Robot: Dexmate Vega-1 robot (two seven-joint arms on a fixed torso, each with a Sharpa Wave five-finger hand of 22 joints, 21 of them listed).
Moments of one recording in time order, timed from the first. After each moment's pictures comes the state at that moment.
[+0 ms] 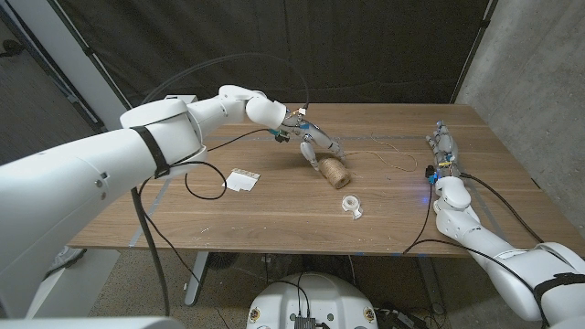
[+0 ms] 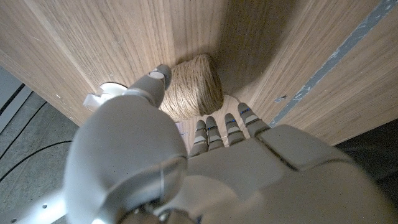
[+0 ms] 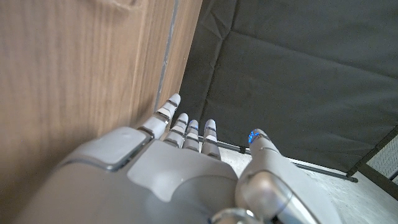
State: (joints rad) left arm -0.16 0.19 1.31 -0.43 0.46 -1.02 -0.37; left_hand 1.06 0.02 0.57 -0.16 0.25 0.06 0.06 0.22 0.21 -0.06 0.01 0.41 0.39 -0.01 0.06 0.22 0.23 0.07 0.09 0.22 0.19; right arm -0.66 -0.39 -0.27 -0.67 0.60 0.67 -0.11; right_hand 0.21 0.13 0.33 0.01 0.20 0.09 -0.03 0.19 0.19 0.01 0.03 0.19 0.20 0.01 -0.02 0.20 0.21 0.25 -0.04 0.19 0.17
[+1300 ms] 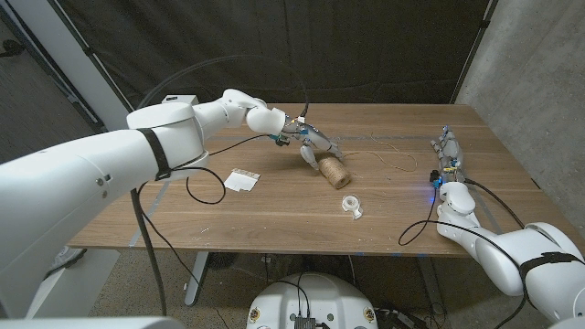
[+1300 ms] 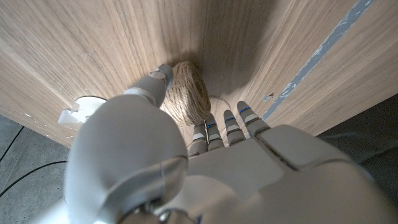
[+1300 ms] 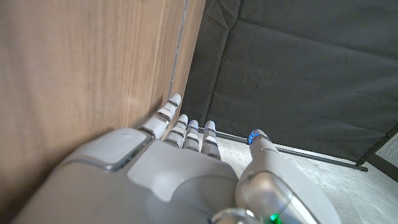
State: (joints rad) left arm -0.17 0.17 1.42 -0.41 0.57 -0.99 -0.10; left_hand 1.08 0.03 0.59 -0.17 0.26 0.14 0.05 0.24 0.22 -0.03 -0.01 0.46 0.41 0.04 0.05 0.24 0.26 0.10 0.09 0.23 0.19; right arm -0.57 -0.34 -0.24 -0.41 0.64 0.77 0.00; right_hand 0.20 0.13 0.34 0.02 0.20 0.09 -0.03 0.19 0.19 0.01 0.03 0.19 0.20 0.01 -0.02 0.20 0.21 0.25 -0.04 0.19 0.17
